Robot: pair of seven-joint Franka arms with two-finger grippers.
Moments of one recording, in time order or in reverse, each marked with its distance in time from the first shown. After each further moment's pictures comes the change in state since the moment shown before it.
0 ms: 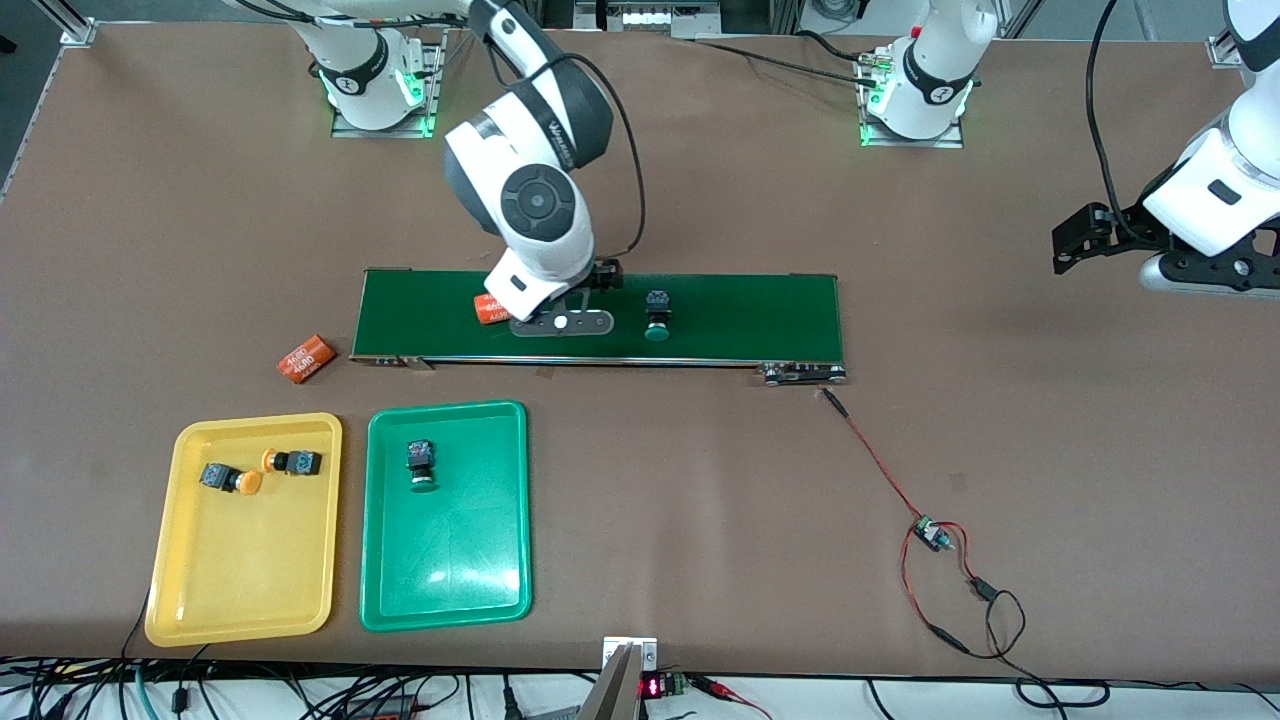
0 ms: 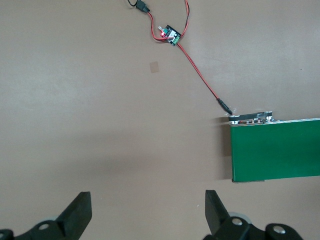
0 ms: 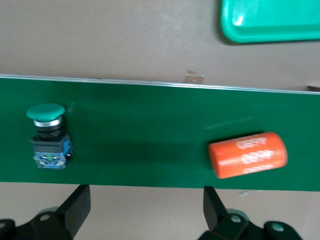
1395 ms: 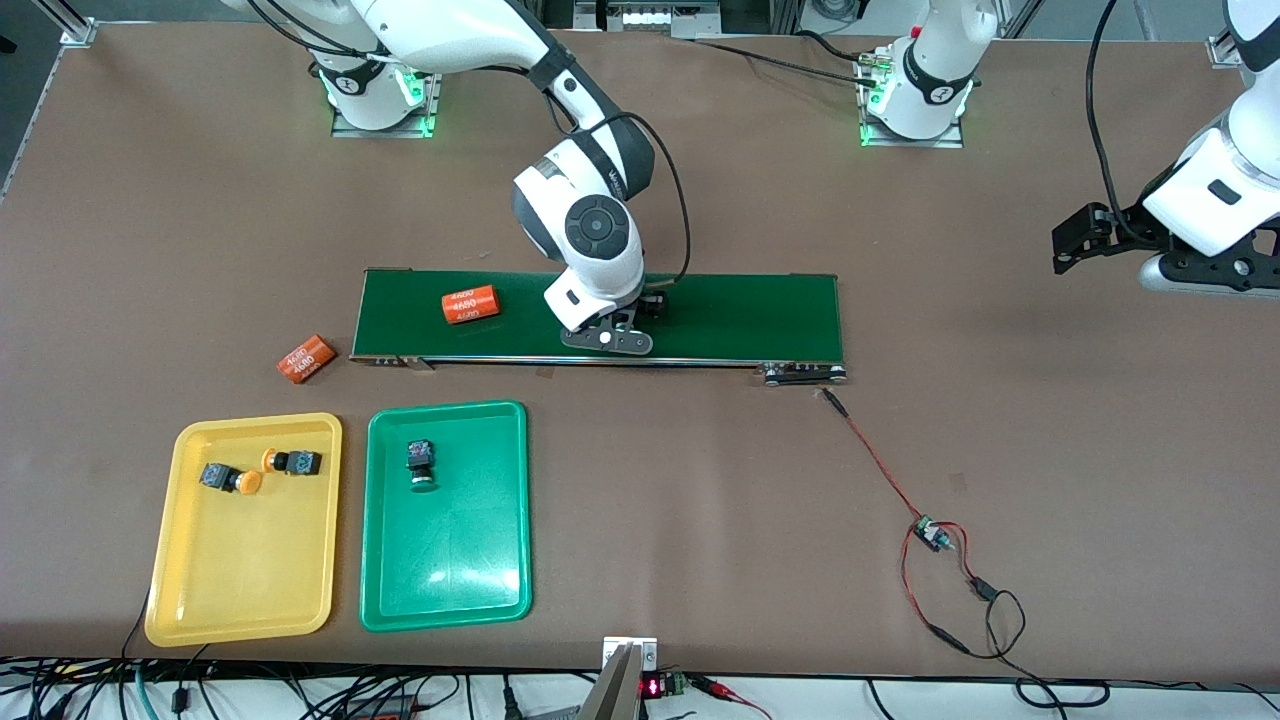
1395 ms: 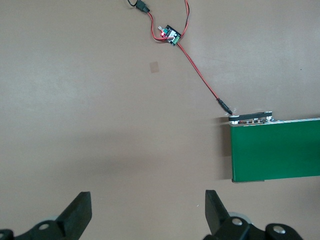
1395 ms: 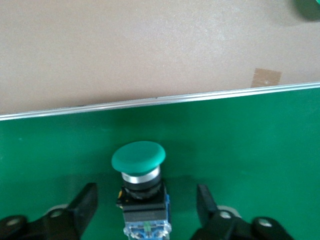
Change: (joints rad) left arm 0.000 0.000 0.000 0.000 0.000 0.000 0.000; right arm 0.067 0.159 -0.003 0.003 0.025 0.264 0.188
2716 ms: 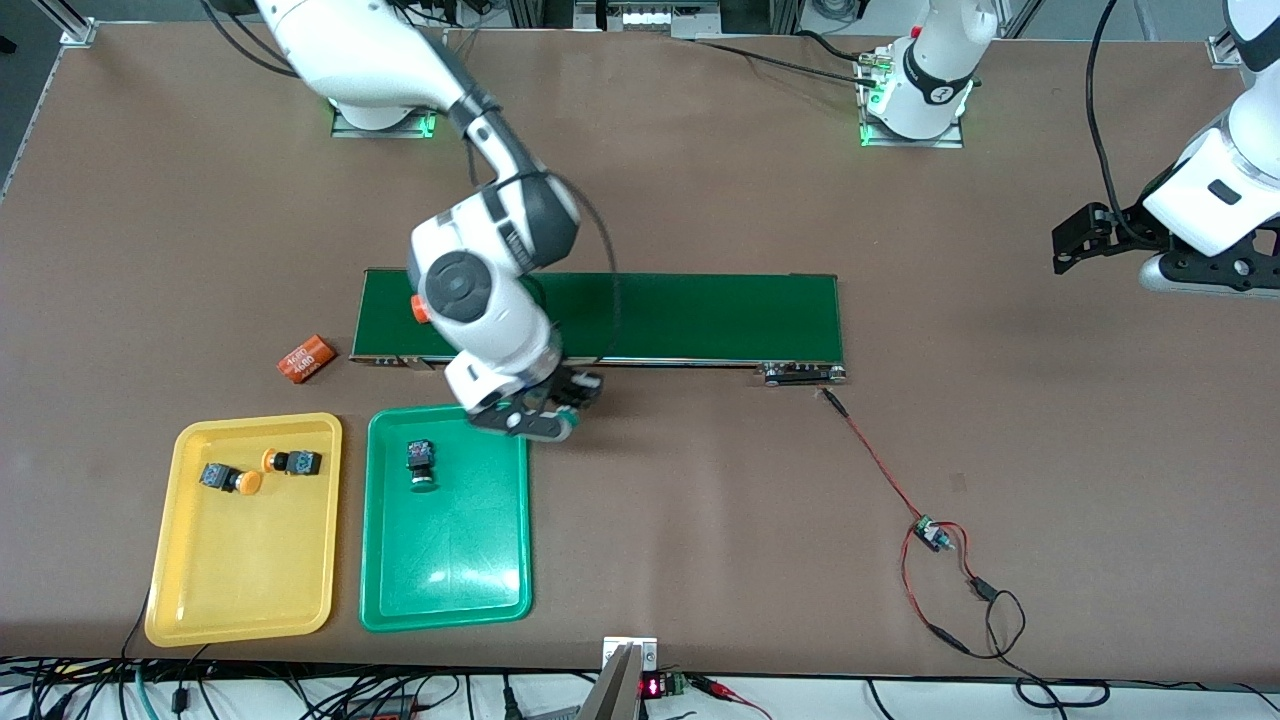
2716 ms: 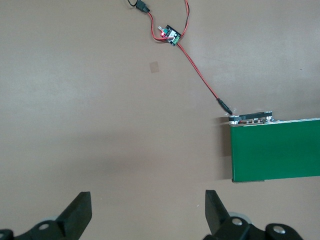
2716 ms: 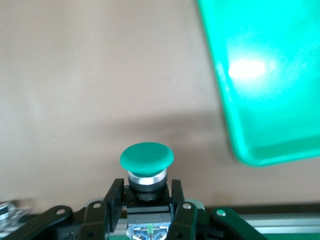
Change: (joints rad) left arm 0.000 0.000 0.000 0.000 0.000 0.000 0.000; right arm -0.234 0.031 -0.023 0.162 0.053 0.055 -0.239
